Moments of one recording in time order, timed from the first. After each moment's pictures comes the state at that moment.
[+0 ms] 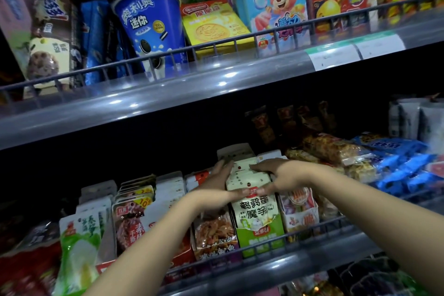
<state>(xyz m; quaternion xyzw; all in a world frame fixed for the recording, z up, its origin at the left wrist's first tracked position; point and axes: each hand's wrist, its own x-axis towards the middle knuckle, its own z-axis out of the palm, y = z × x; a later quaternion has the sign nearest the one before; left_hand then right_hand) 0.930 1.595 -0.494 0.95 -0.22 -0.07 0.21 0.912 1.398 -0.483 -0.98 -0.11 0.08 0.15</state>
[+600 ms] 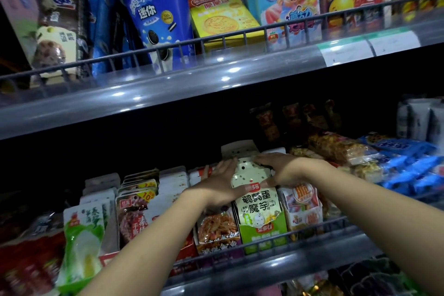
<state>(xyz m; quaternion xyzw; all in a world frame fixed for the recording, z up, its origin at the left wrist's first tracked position) 0.945 1.597 -0.505 0.97 -0.23 -0.04 0.05 0.933 1.405 -0.484 -0.99 -0.13 0.06 0.09</state>
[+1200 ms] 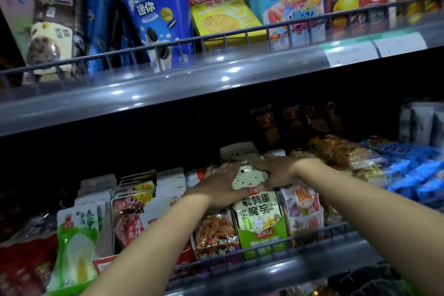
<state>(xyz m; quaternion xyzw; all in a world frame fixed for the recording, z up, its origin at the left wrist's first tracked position) 0.952 1.592 -0.505 0.97 -0.25 -0.03 0.04 0.949 1.406 -0.485 -0.99 -0.12 0.11 0.03</state>
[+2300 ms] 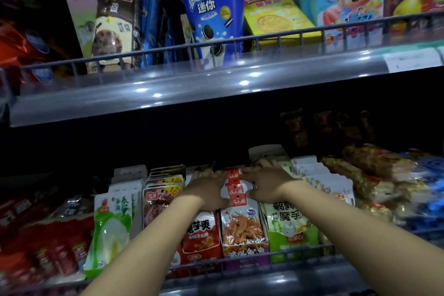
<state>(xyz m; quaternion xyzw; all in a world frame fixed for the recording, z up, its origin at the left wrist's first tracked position) 0.958 1.674 -0.508 0.98 -0.18 0.01 -0.04 0.949 1.496 -0.502 -0.98 -0.20 -0.03 -0.02</state>
